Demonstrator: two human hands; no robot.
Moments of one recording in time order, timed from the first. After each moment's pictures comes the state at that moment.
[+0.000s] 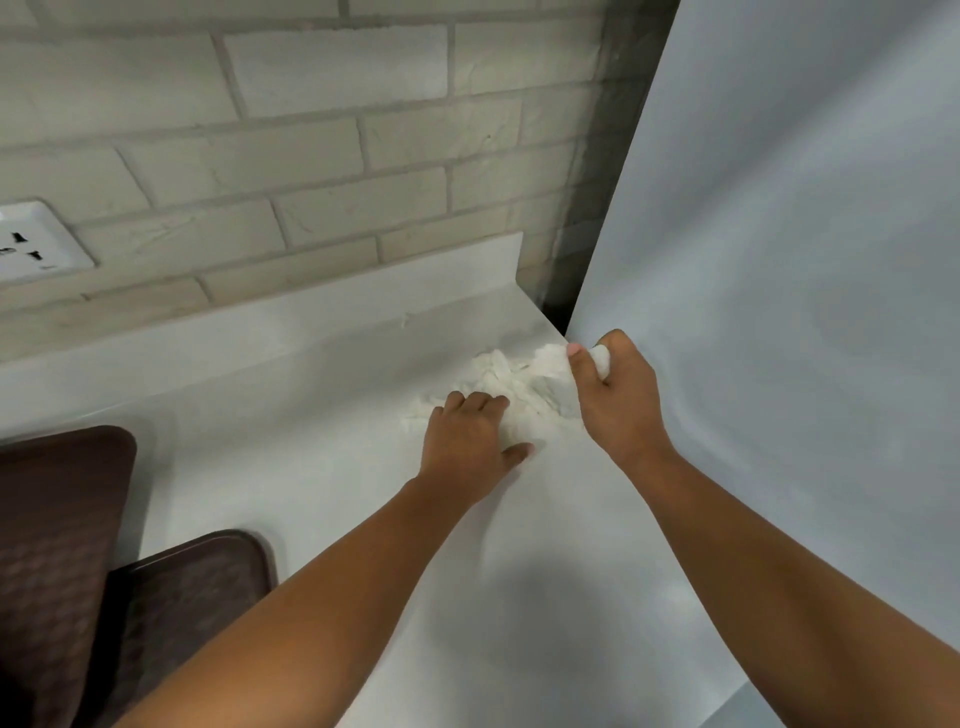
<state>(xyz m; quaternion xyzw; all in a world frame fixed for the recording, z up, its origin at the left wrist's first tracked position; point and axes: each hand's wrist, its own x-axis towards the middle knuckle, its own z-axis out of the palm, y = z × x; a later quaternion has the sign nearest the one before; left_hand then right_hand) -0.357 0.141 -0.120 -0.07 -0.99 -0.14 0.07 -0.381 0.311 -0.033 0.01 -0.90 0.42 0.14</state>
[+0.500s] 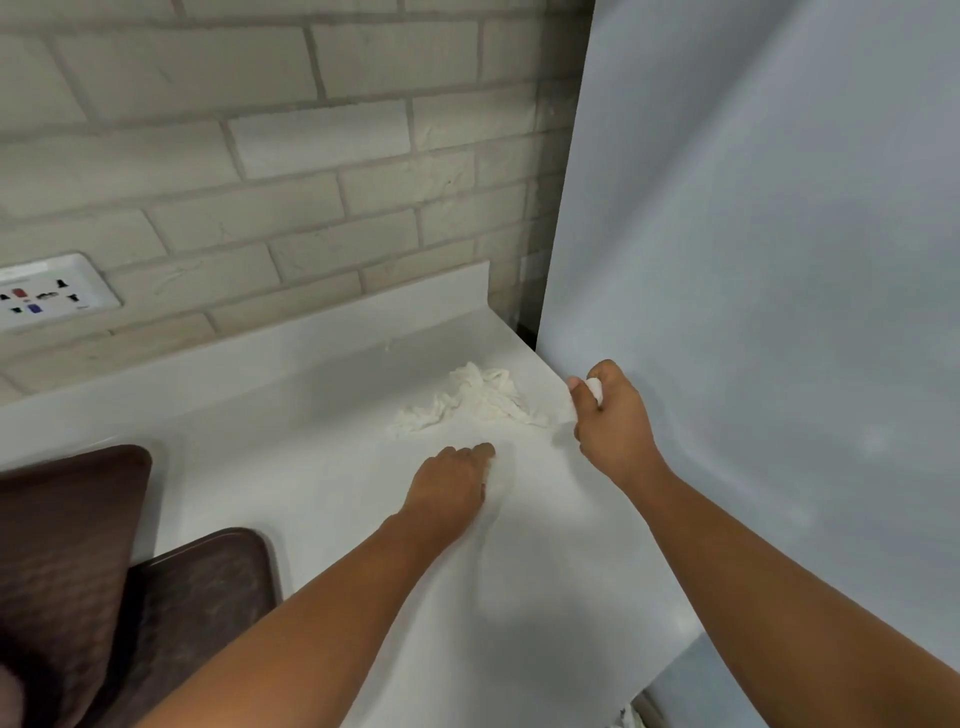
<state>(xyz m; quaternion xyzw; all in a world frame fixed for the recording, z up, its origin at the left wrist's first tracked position) -0.304 0.152 -0.121 -0.12 -0.98 -0.16 -0.01 -0.333 0.357 -0.035 -0.01 -0.87 0.49 0.09</state>
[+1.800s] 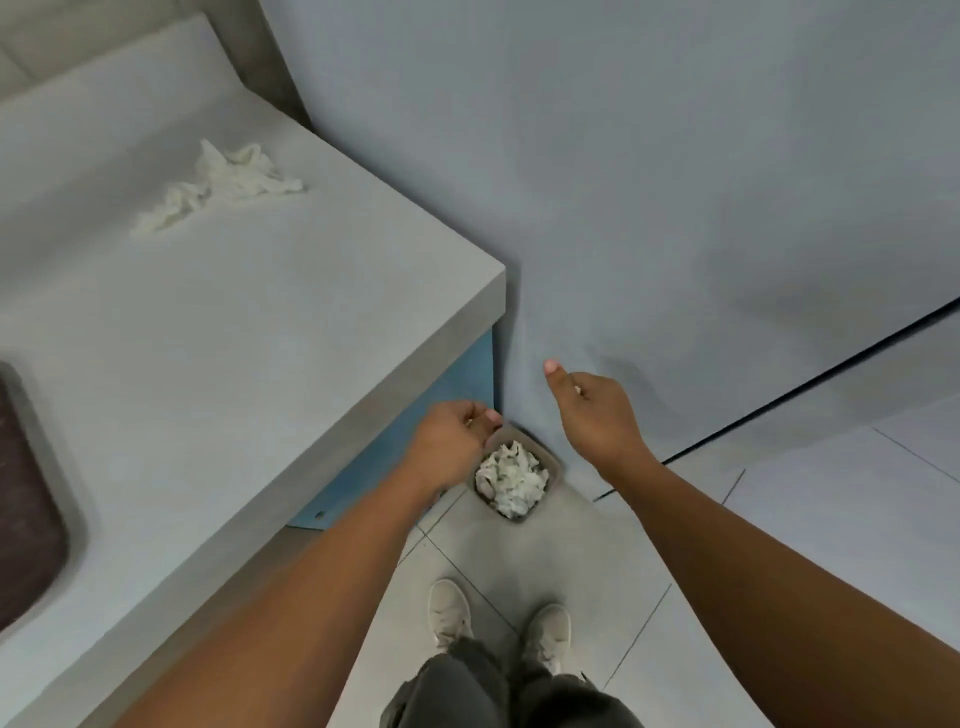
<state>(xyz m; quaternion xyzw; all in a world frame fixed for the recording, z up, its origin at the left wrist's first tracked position) -0.065 0.401 -0.187 0.03 -0.83 -0.48 -0.27 -0.041 0.579 -0.175 -0.21 -0.83 0.52 -0.01</state>
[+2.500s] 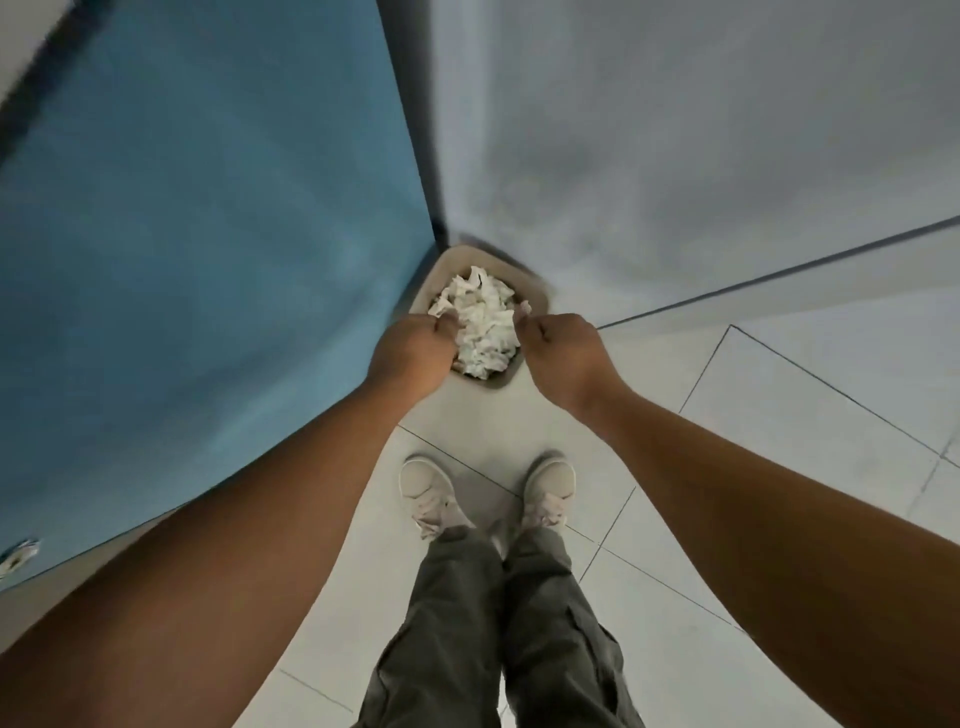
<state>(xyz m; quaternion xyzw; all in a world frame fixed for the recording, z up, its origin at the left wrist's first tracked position) -0.099 0.421 -0.542 -0.01 -0.90 -0.25 -0.36 -0.023 0.571 -0.504 -0.26 -0.86 0.39 -0.22</state>
